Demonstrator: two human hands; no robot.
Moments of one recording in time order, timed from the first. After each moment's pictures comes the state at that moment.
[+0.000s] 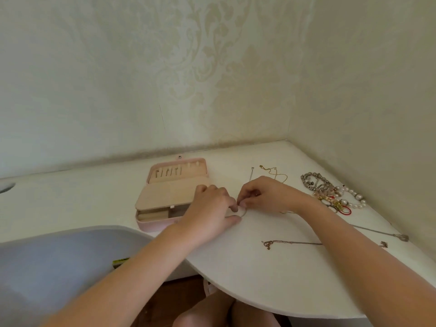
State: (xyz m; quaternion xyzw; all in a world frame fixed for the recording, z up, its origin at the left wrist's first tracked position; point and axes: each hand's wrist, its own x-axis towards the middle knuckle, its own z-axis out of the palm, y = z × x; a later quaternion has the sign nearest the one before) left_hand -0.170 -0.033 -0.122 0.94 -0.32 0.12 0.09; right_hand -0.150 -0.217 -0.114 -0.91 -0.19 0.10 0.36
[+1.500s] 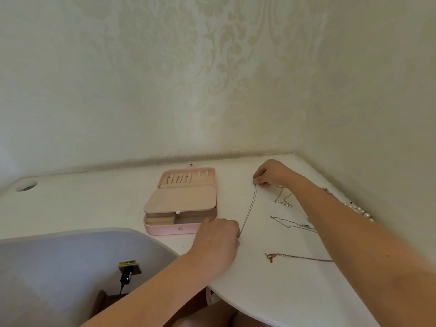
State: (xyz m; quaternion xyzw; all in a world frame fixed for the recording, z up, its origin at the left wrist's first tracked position) left_hand -0.205 -0.041 -0.132 0.97 -0.21 0.04 0.07; right_hand -0.048 -0.238 -0.109 -0.94 -0.02 0.05 0.34
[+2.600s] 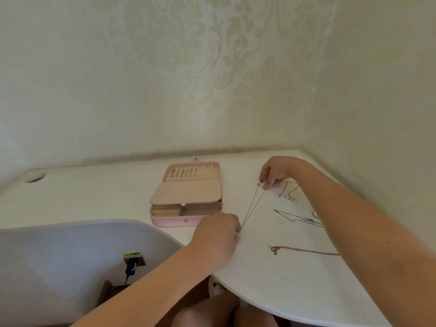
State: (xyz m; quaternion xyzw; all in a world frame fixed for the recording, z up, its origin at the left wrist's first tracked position) left_hand -0.216 -0.032 -0.122 0.97 -0.18 -0.01 0.15; right_hand -0.042 -0.241 -0.096 -0.95 -0.04 0.20 0.24
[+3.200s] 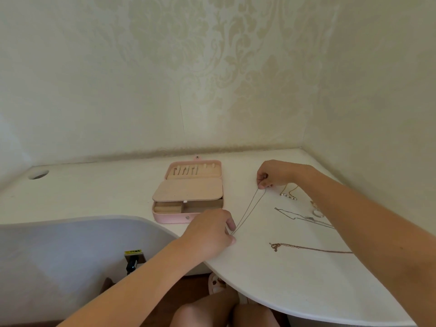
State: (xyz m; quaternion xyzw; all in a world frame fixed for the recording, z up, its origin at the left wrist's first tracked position) left_hand -0.213 -0.016 -0.117 0.96 -0.14 -0.08 0.24; right_hand -0.059 -0.232 -0.102 -0.96 -0.19 0.14 0.13
